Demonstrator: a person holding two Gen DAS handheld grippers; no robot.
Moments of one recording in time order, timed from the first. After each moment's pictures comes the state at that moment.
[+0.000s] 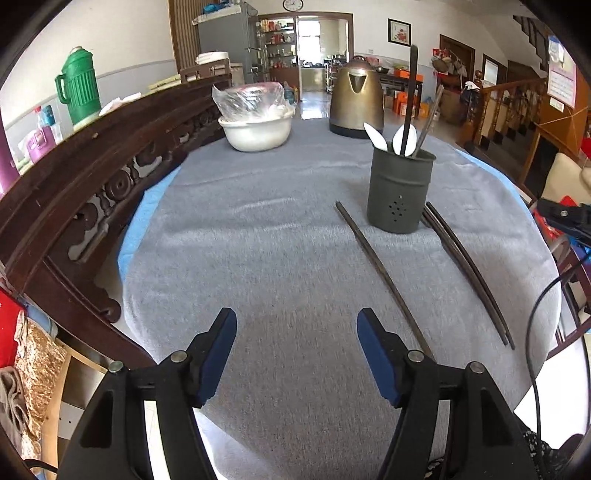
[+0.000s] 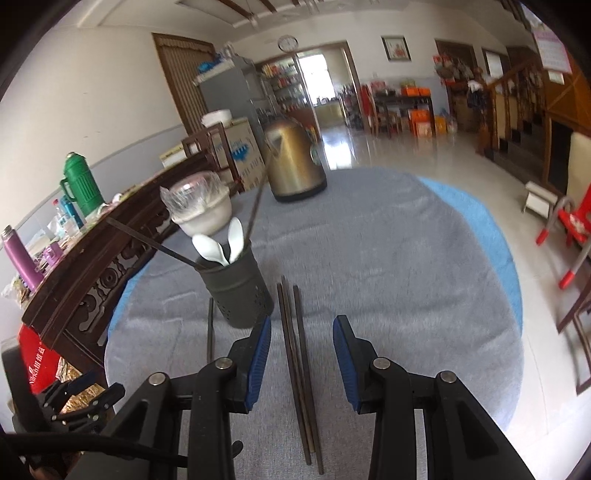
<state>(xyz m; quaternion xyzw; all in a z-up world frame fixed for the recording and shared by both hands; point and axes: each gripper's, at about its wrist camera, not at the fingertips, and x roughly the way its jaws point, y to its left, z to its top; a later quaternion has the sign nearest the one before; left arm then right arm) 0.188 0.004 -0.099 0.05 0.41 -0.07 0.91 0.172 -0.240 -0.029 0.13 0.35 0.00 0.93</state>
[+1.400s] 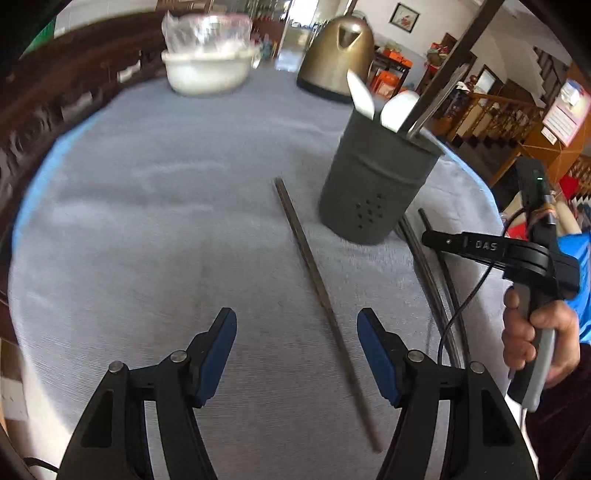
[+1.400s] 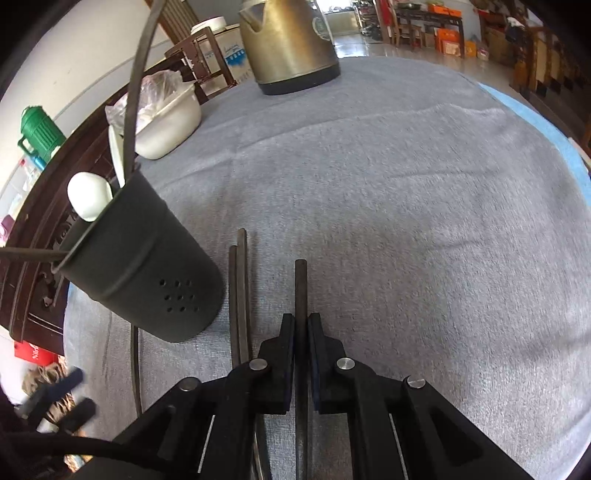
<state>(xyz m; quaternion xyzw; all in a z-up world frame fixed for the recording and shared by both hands) 0.280 -0.038 -0.147 -0.06 0.50 -0.15 0.85 0.331 -0.250 -0.136 0.13 0.51 0.05 0.85</state>
